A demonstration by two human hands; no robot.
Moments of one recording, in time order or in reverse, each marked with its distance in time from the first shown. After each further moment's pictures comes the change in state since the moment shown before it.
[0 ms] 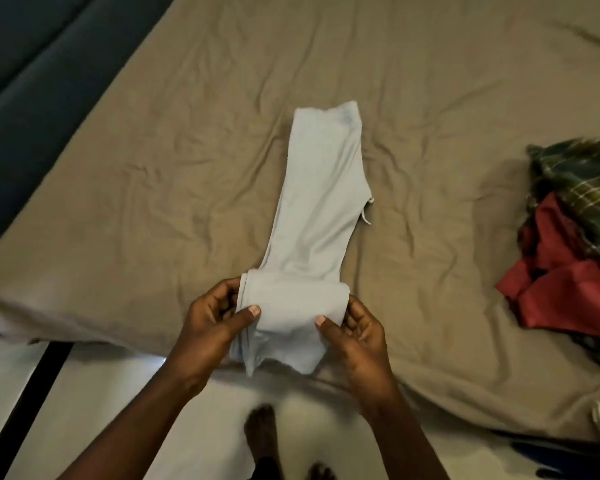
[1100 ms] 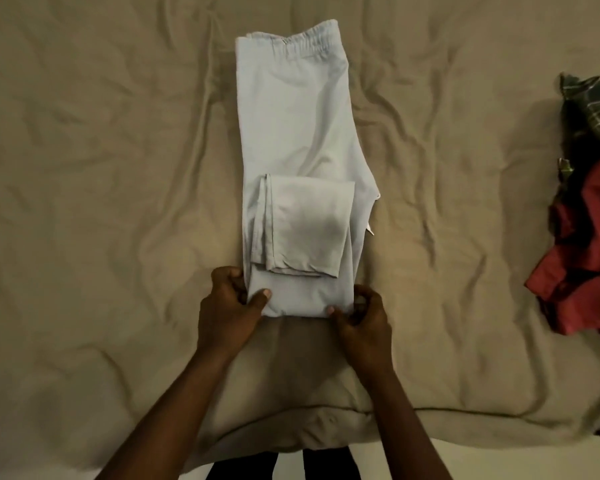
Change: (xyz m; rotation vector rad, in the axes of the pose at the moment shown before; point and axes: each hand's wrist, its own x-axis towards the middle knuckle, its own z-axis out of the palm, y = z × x) left_hand 0.245 -0.071 0.022 0.619 0.005 -0.243; right_hand 0.185 0.066 -0.004 -0.696 0.523 0.289
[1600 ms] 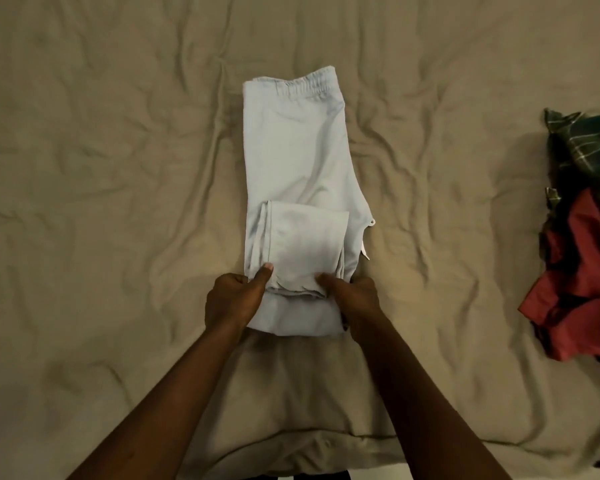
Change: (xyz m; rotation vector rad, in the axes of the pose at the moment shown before) left_hand 0.032 0.057 -0.006 -0.157 -0.004 -0.288; right_hand 0.057 -0.081 0.000 0.285 -0.137 0.361
